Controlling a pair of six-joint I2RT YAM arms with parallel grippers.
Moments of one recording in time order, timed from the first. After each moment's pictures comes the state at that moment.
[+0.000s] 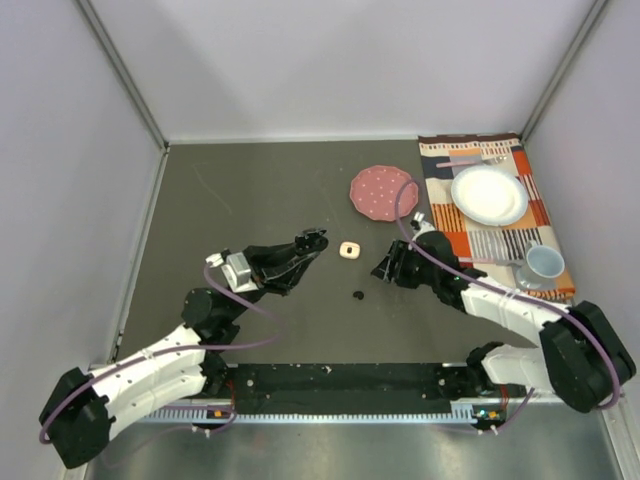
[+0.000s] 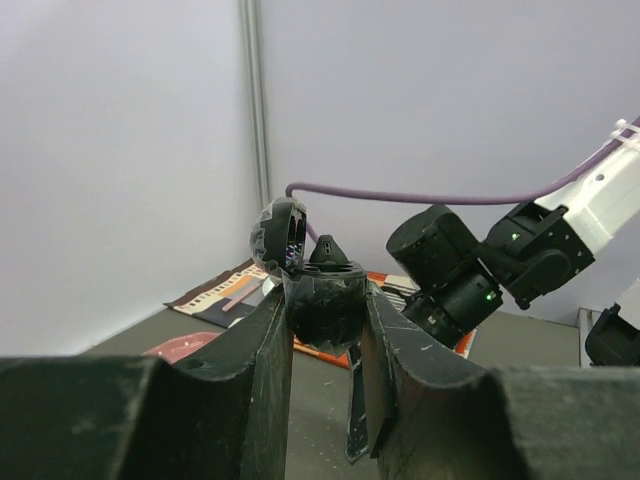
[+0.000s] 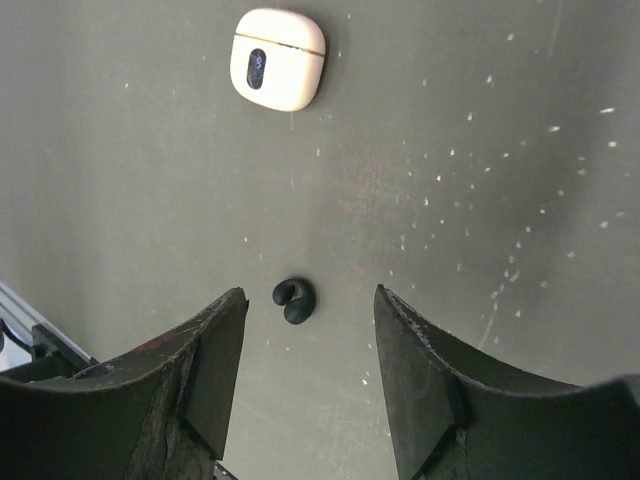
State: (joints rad) left arm -0.77 0.75 0.26 1.07 0.25 -0.13; right arm 0.54 1.18 0.49 0.05 -0.15 0.73
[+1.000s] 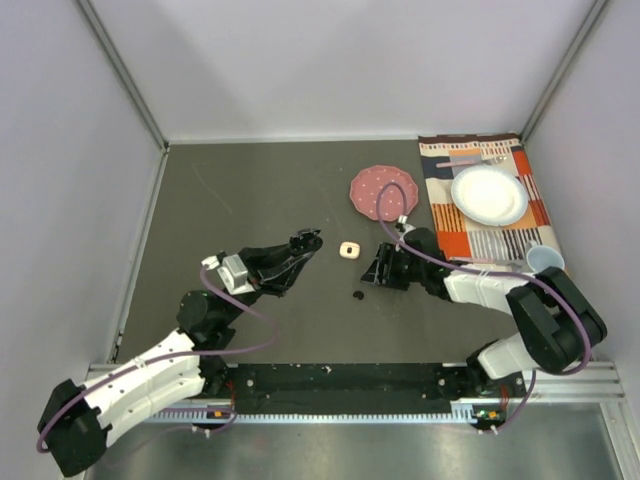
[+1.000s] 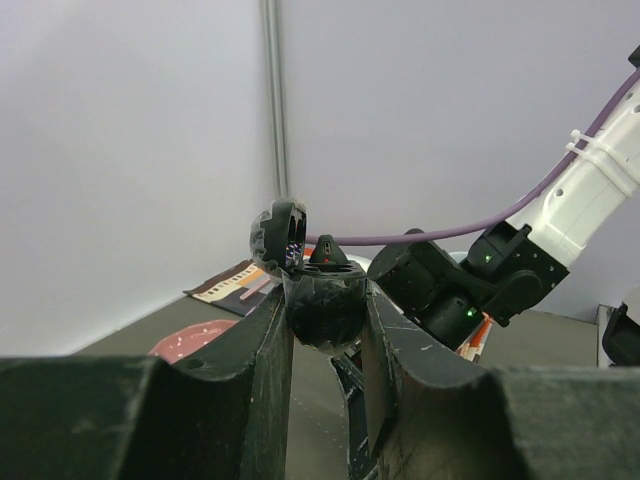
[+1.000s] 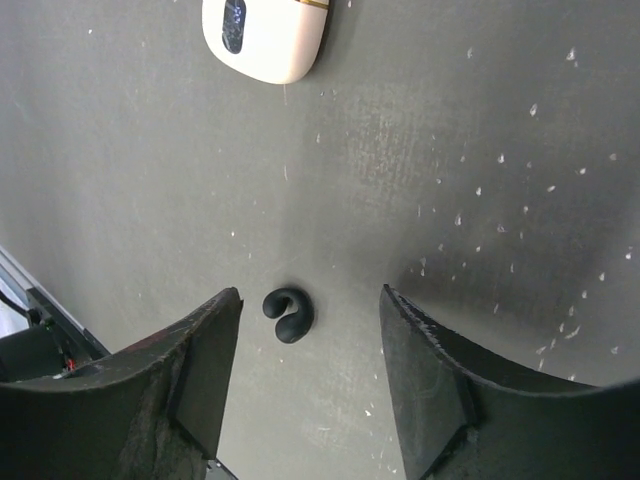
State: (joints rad) left arm -0.77 0.66 0.26 0.96 0.21 -0.10; right arm 0.54 1.42 0.54 0.14 -0.28 0.72
